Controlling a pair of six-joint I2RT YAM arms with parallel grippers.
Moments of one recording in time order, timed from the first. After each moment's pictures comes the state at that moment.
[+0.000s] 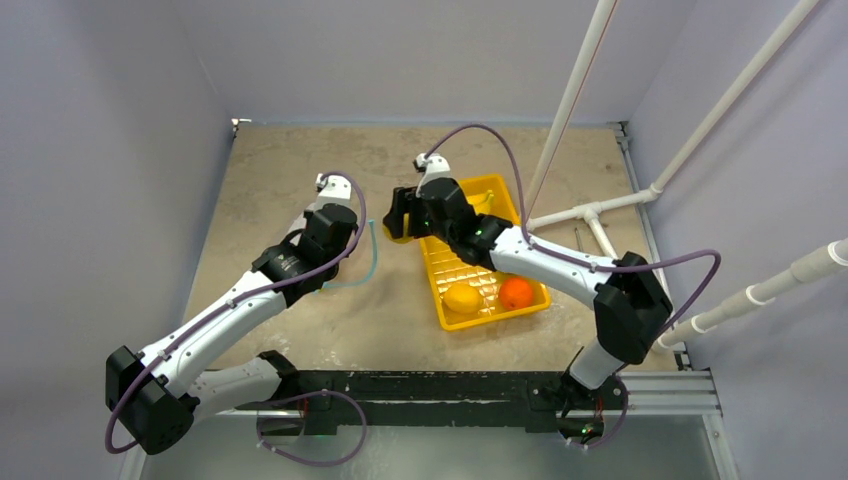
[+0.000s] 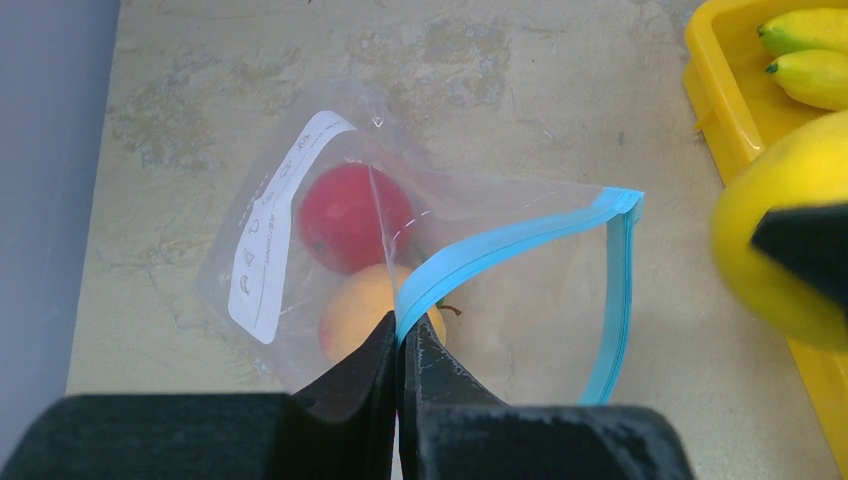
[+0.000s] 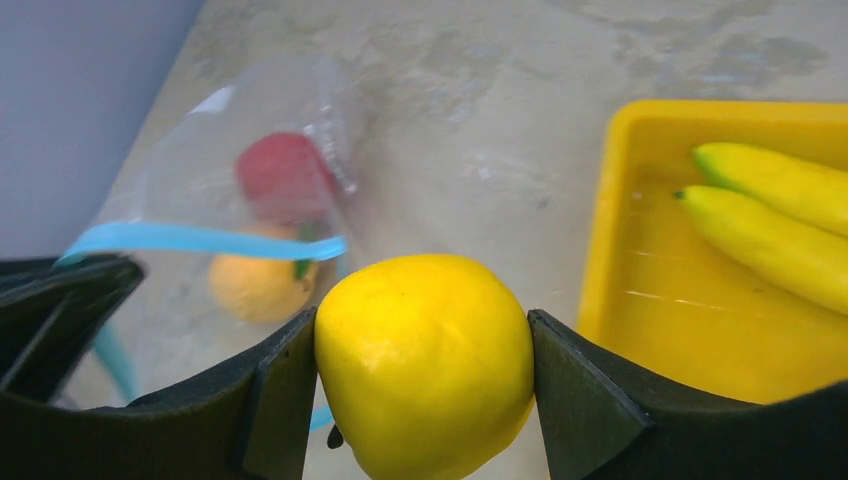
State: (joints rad) left arm -0.67 1.05 0.90 -0.53 -0.68 -0.27; right arm 0.84 1.62 1.21 -0.05 0.22 0.50
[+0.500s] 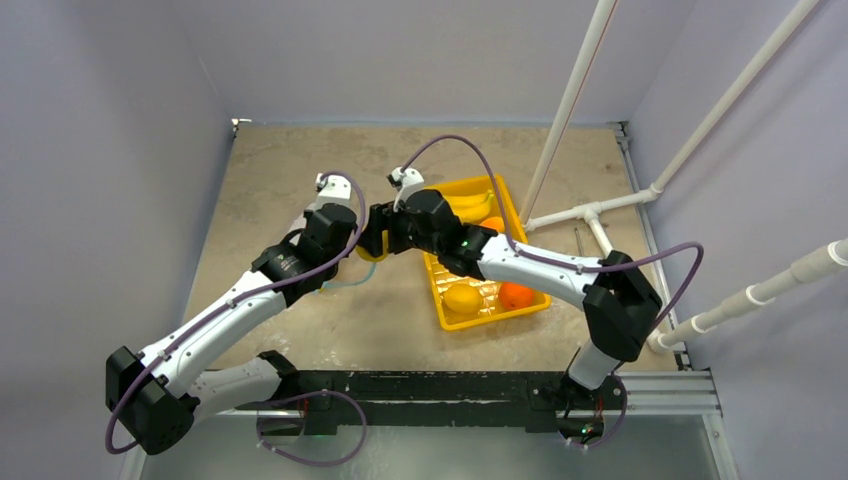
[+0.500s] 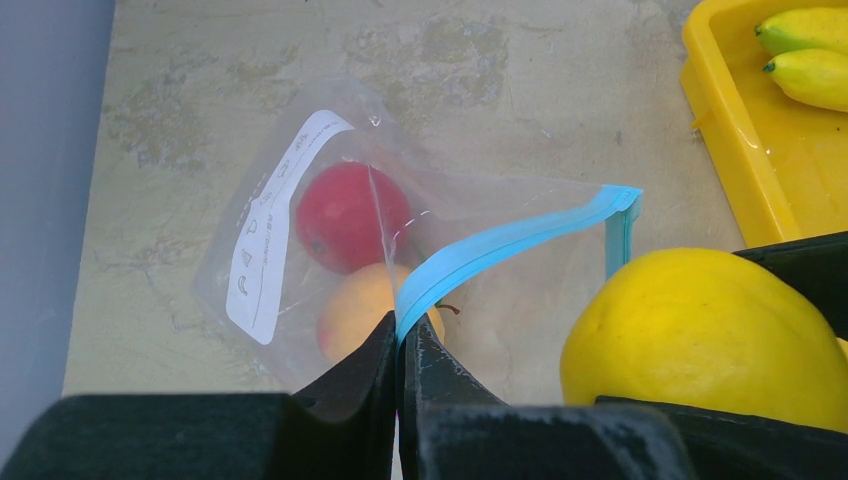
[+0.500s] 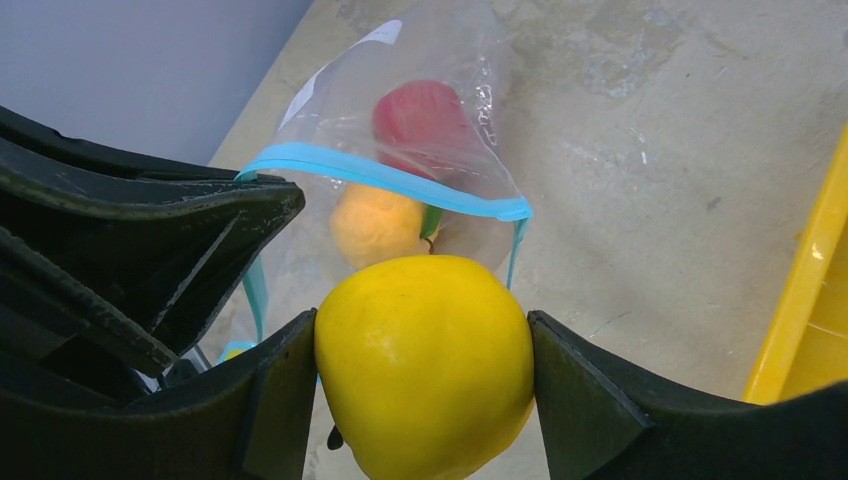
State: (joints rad) left arm -0.66 1.05 0.90 -0.53 -0.67 -0.27; right arm 0.94 1.65 1.21 0.06 0.05 0.52
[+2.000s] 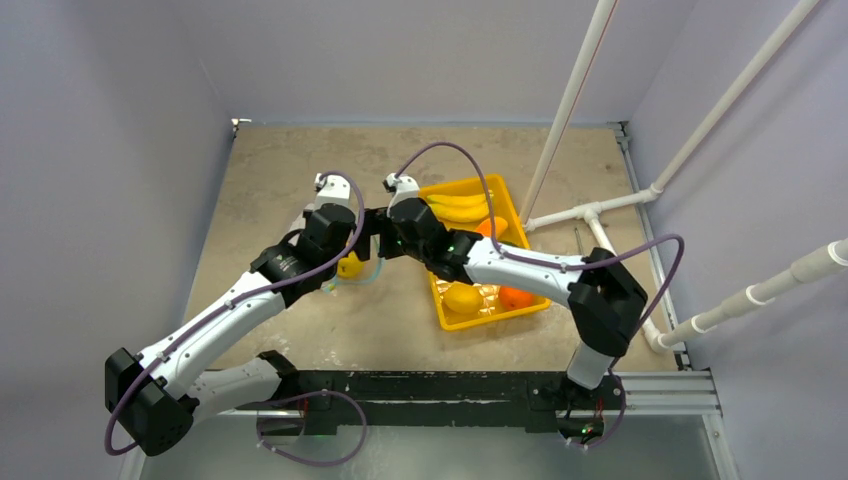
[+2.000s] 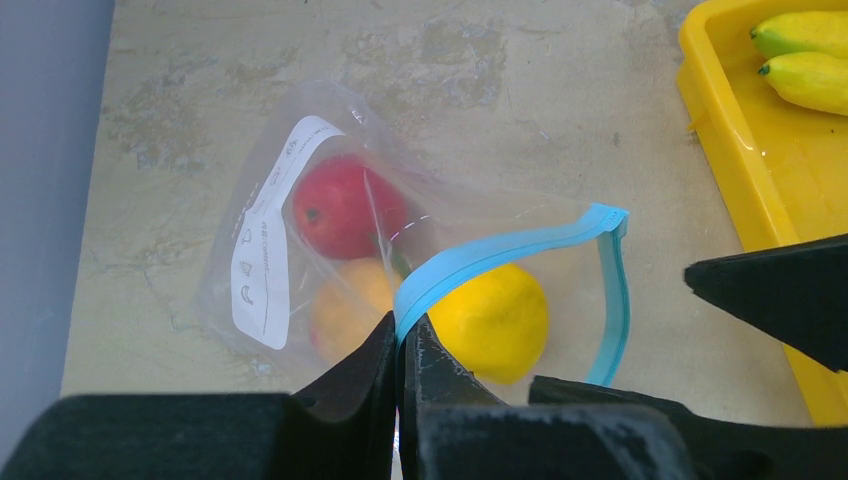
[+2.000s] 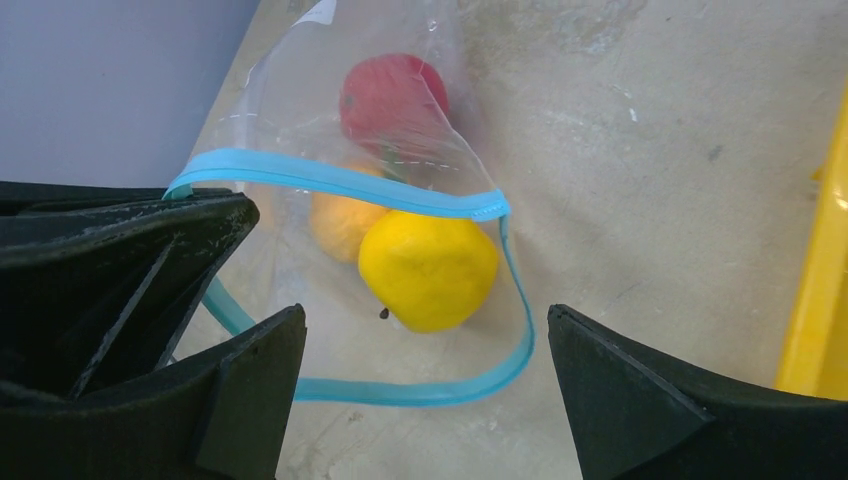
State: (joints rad) left arm -0.66 1.05 0.90 -0.53 -0.67 -0.27; right arm 0.99 1.75 1.26 0.04 0.16 0.63
